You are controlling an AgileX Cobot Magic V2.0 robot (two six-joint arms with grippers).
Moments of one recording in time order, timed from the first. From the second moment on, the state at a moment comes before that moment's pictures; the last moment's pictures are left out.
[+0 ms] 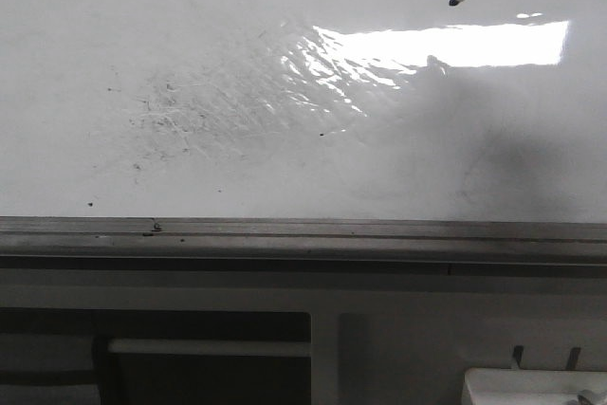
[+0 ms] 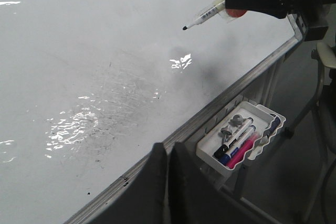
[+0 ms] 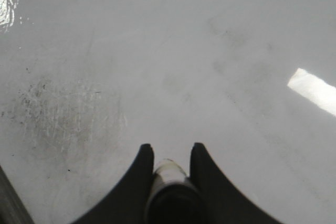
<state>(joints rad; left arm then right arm) -0.61 0.41 -0.50 -0.60 0.48 0.59 0.63 0.78 -0.46 0.98 -0.22 -1.37</state>
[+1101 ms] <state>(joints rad) -0.61 0.41 -0.50 -0.65 0.51 0.59 0.56 0.88 -0.48 1.11 -0.17 -1.41</state>
